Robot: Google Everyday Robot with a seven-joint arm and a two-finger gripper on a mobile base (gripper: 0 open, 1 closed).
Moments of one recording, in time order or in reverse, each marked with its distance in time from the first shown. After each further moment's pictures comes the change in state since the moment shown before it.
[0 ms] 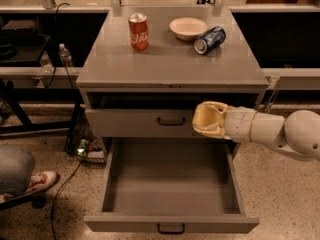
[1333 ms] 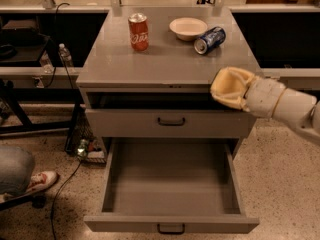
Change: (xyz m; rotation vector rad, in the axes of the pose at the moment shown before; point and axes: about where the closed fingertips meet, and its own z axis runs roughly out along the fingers) arm -0.048 -0.090 -0.049 0.210 -0.118 -0.057
